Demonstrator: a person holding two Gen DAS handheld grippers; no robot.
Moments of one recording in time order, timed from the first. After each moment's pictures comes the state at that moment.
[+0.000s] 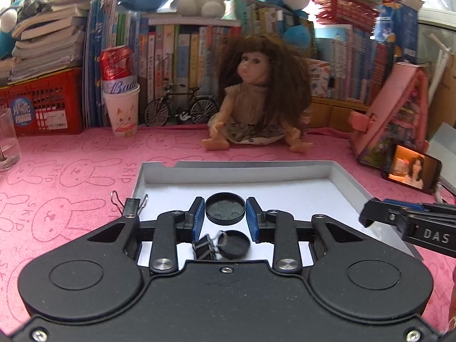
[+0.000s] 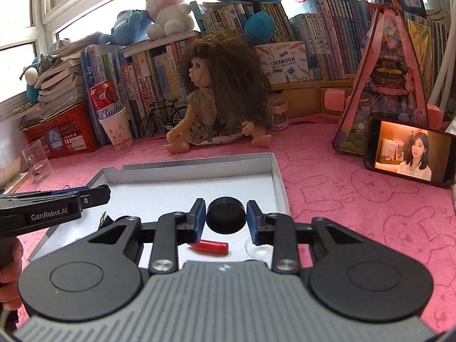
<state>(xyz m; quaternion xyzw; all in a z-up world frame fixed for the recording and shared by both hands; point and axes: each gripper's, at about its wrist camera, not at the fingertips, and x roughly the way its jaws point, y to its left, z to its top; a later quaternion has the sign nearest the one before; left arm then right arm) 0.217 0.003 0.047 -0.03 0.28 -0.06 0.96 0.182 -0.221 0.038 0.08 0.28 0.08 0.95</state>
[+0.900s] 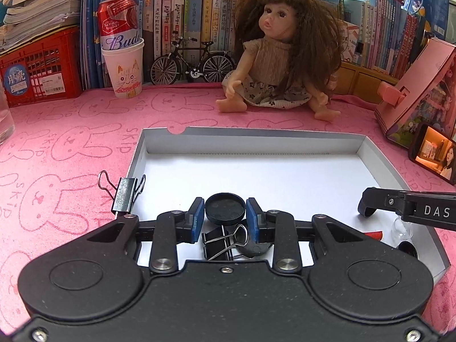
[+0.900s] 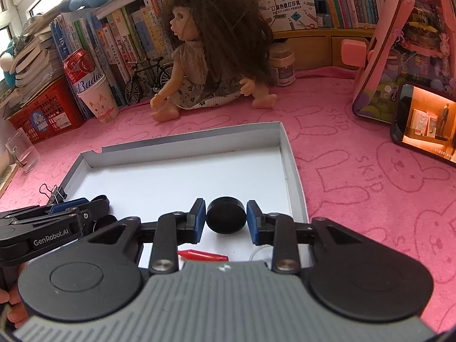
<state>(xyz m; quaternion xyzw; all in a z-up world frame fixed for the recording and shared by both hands) 0.263 0.005 0.022 -0.03 0.36 -0.04 0.93 0.248 -0.218 0.021 0.10 0.39 0.08 0.91</state>
